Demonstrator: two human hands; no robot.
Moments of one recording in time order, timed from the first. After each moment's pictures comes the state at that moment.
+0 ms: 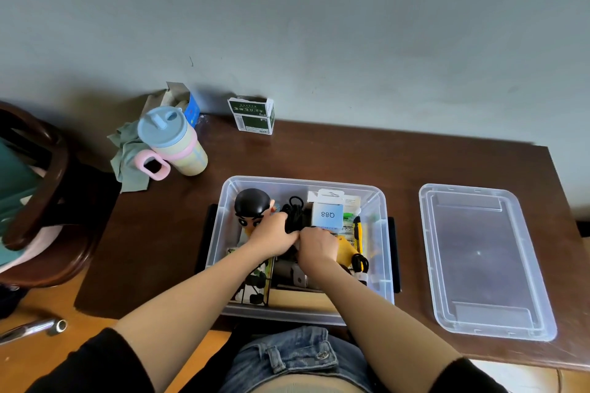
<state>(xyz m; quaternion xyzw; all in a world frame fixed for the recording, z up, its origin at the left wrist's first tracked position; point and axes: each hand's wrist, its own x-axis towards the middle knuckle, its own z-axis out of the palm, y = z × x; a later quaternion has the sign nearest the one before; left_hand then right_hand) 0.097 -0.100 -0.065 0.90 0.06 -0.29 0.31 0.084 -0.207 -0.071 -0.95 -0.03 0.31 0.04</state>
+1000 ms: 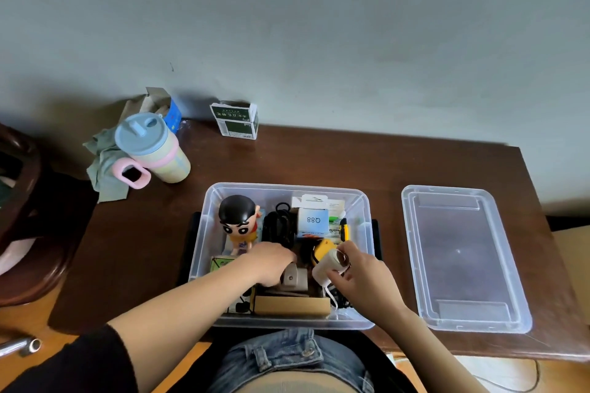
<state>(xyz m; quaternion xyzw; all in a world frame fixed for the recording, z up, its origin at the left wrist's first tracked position) 0.083 -0.120 -0.051 0.87 -0.26 -0.43 0.00 0.032 -0.312 -0.013 -0.95 -0.03 0.19 0.23</state>
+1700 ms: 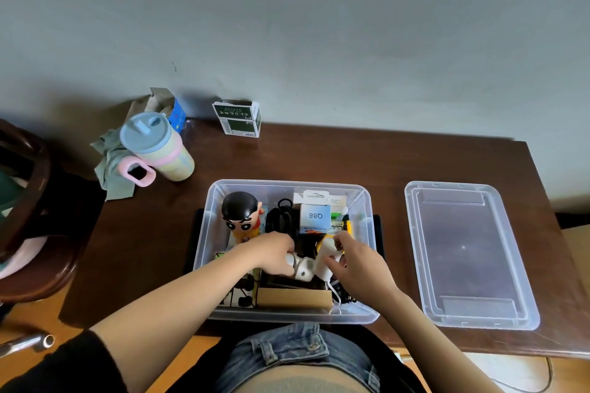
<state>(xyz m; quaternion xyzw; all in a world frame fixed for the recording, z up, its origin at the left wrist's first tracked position) 0.091 -0.117 -0.035 0.86 -0.15 -0.47 0.13 0.043 -0.305 -0.019 -0.95 -0.04 0.21 0.23</state>
